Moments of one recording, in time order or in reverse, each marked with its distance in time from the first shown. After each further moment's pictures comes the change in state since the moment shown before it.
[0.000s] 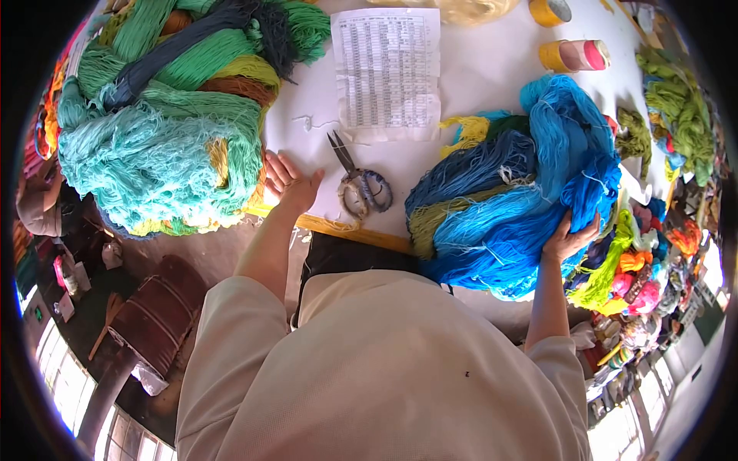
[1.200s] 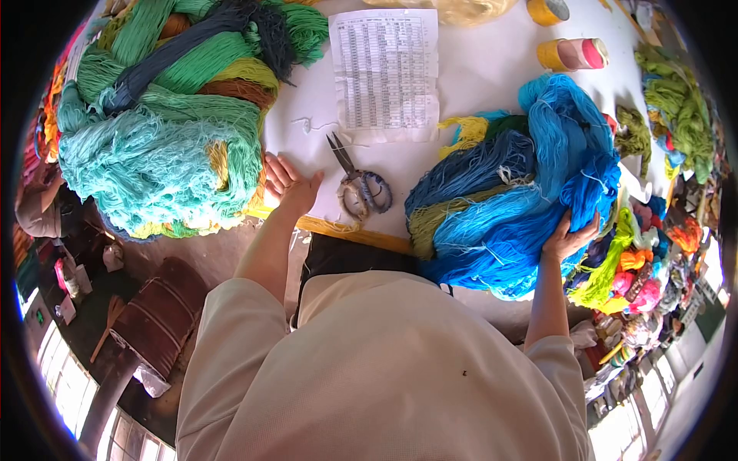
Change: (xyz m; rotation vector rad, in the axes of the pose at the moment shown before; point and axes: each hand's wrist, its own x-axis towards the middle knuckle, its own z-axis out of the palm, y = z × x) left_hand -0.002 -0.001 -0.003 -0.003 -0.020 0.022; right_hand 0.000 -0.001 -0.001 0.016 -0.004 0.009
